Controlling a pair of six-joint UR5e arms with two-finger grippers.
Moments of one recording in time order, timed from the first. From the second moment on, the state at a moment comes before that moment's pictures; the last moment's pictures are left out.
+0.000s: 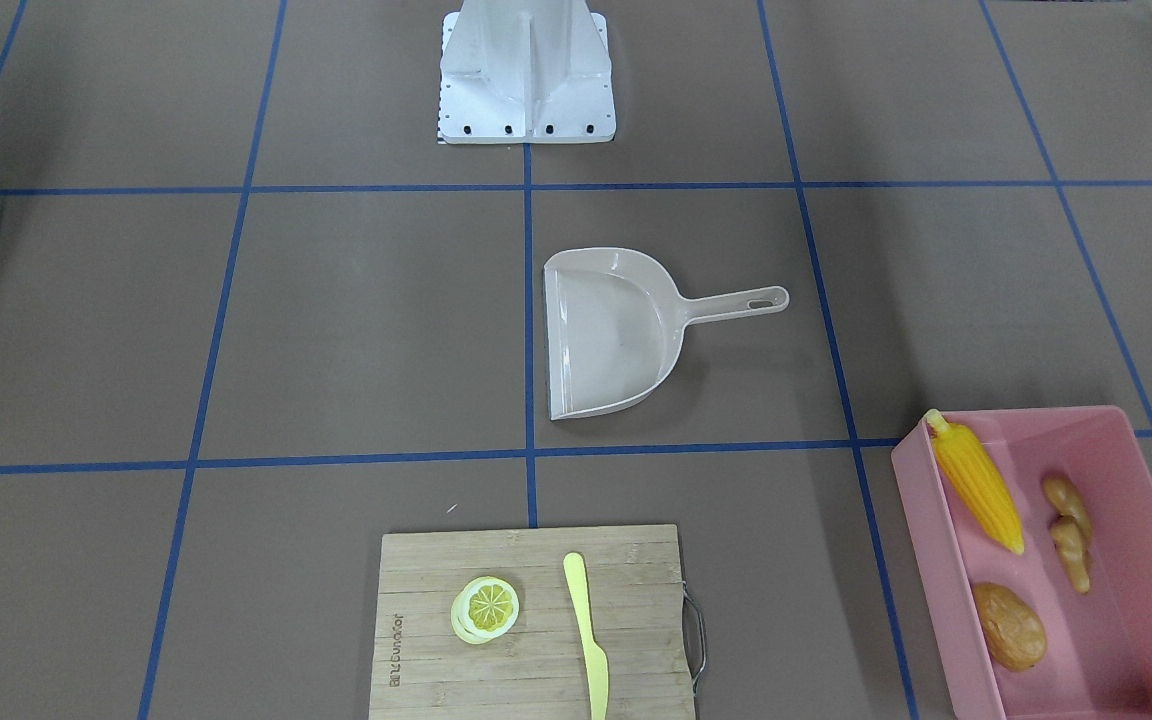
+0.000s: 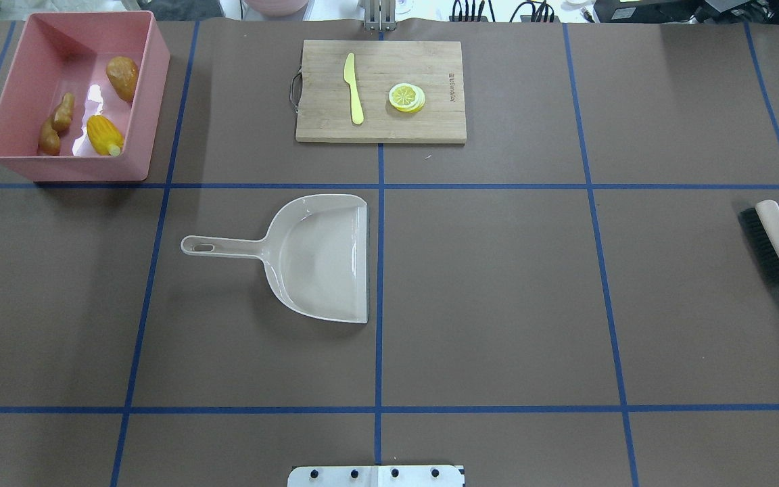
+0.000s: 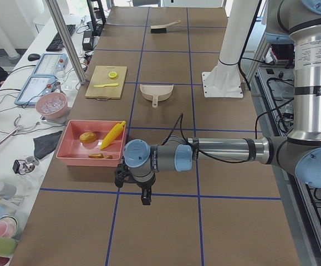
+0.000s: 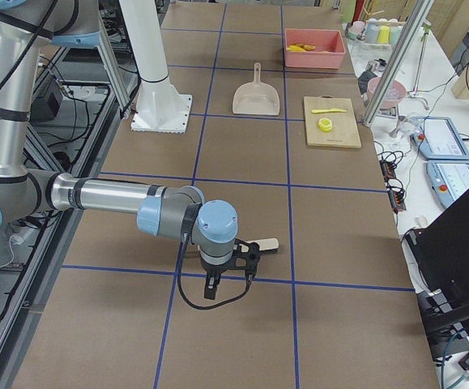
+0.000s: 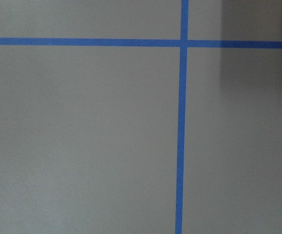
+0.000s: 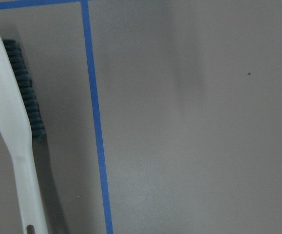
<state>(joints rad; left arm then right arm) -1.56 -1.48 -1.66 -1.52 -2.37 0.02 1.65 -1.85 1.81 -1.68 2.31 -0.05</state>
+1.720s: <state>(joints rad) -1.56 -1.47 -1.59 -1.52 -2.36 0.01 1.65 -1.84 1.82 -1.68 2.31 -0.05</state>
